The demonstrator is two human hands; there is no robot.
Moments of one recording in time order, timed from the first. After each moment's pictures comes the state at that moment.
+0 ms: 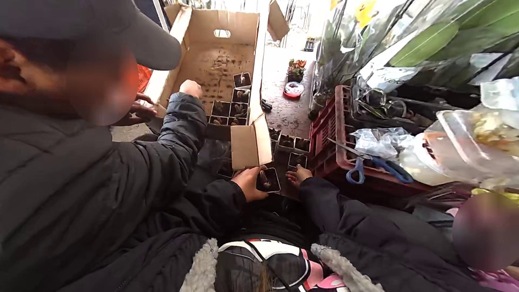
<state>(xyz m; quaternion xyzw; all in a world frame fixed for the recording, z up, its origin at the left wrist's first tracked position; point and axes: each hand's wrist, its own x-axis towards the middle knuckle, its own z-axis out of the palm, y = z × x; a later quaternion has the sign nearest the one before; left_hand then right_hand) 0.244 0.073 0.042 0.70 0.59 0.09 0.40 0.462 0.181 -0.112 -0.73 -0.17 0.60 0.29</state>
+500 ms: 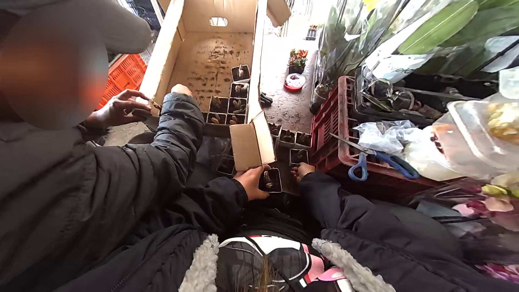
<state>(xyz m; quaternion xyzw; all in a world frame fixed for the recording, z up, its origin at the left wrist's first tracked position) 0.248 0.075 0.029 0.71 0.56 0.07 0.42 0.464 0.181 -0.114 -0.76 -0.17 0.56 0.30</state>
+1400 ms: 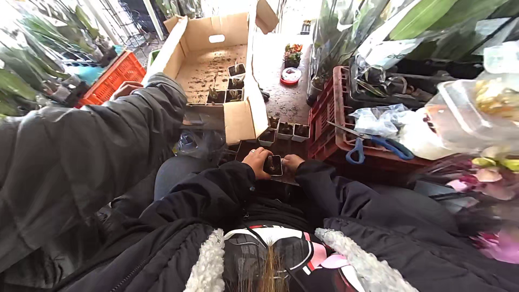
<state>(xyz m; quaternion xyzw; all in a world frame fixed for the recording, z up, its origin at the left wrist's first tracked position) 0.257 0.113 -0.014 0.78 0.53 0.08 0.32 0.463 0.182 -0.102 -0.60 -0.63 0.49 -0.06</state>
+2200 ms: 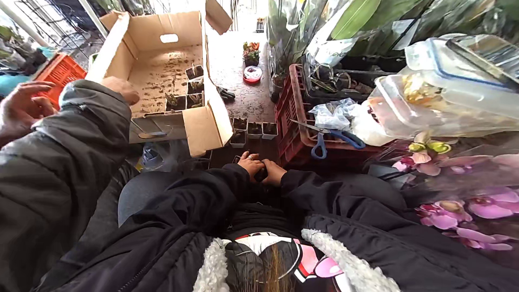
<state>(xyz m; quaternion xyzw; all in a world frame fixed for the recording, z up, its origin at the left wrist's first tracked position) 0.320 0.157 -0.088 0.87 0.40 -0.10 0.27 0.479 0.138 -0.077 -0.60 -0.67 0.42 -0.08</state>
